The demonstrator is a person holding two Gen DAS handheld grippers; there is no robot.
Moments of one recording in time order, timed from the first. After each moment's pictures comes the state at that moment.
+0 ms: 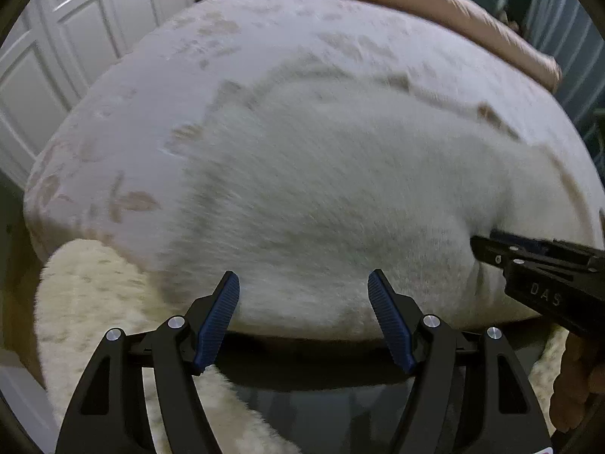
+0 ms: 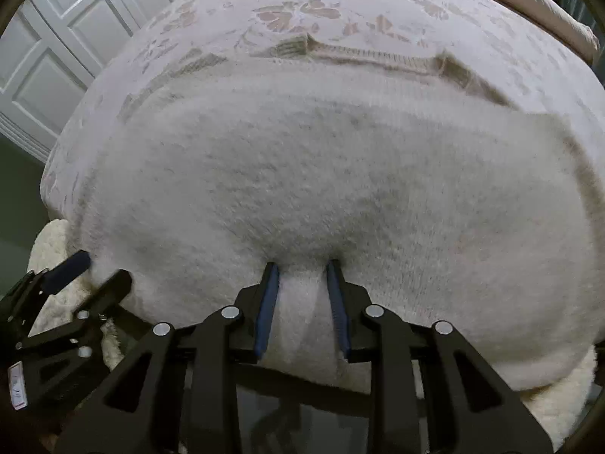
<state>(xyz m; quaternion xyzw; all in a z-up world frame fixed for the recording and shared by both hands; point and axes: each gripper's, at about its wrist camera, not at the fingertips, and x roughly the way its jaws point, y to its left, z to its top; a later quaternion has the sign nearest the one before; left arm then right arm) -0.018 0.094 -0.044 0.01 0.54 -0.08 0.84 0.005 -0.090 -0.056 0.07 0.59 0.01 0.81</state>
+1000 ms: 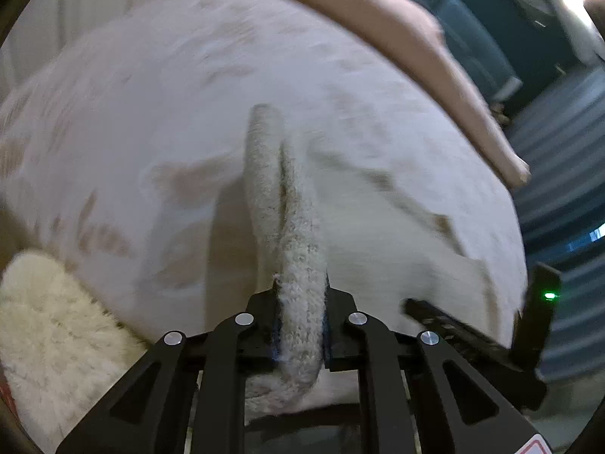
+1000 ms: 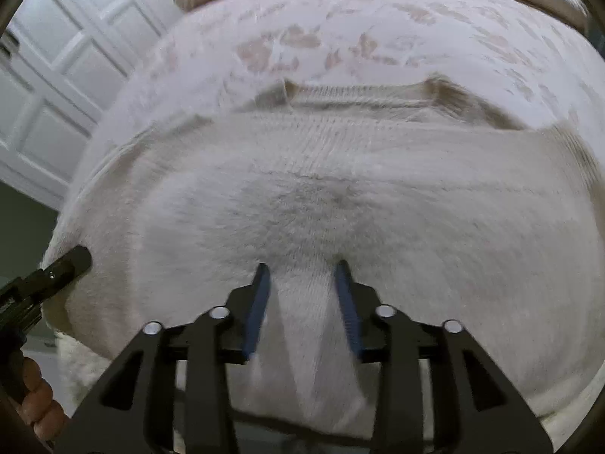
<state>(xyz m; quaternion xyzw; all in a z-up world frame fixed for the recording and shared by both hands) 0.043 0.119 -0.004 -0.19 0.52 -0.15 0.82 0.031 -0.124 -0.046 0.16 0.55 0.02 0.82</state>
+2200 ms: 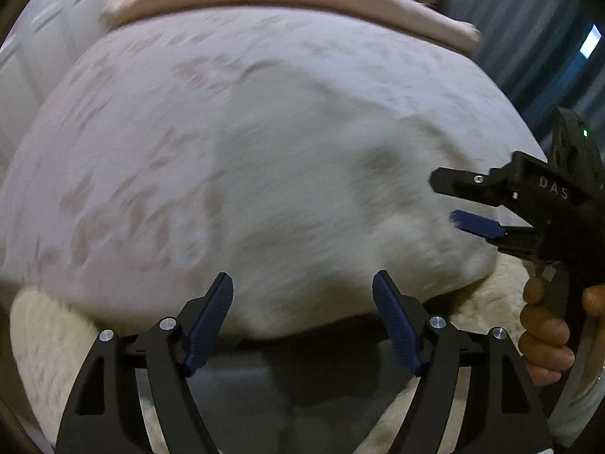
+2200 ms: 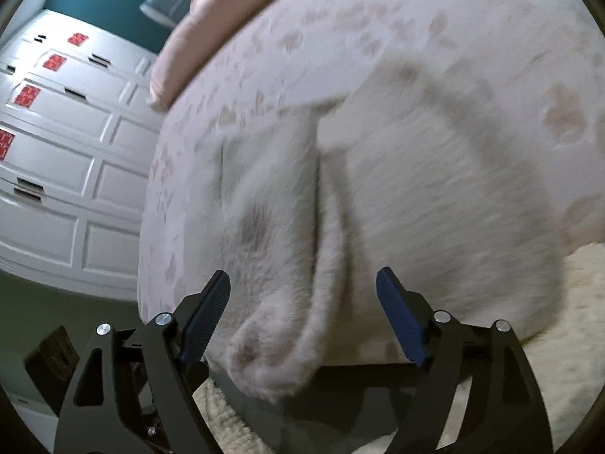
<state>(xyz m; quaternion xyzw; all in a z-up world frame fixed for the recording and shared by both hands) -0.040 -0.029 -0.003 0.02 0.55 -0.21 0.81 -0.056 -0.264 -0.029 0.38 0.50 0.01 0.78</state>
